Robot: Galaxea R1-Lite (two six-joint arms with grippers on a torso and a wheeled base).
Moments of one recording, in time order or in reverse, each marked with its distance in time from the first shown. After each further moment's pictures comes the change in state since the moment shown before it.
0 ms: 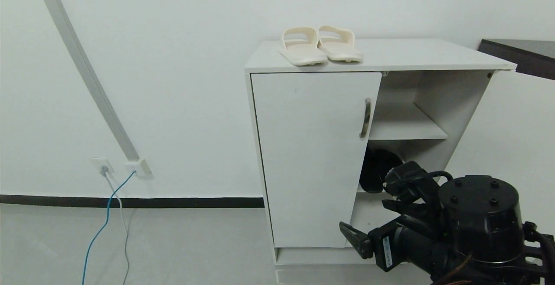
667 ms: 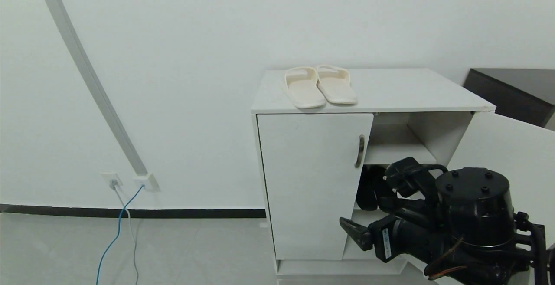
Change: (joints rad) left arm 0.000 0.000 0.000 0.001 0.000 0.000; right arm -0.059 0.022 -0.006 -0.016 0.079 -0.001
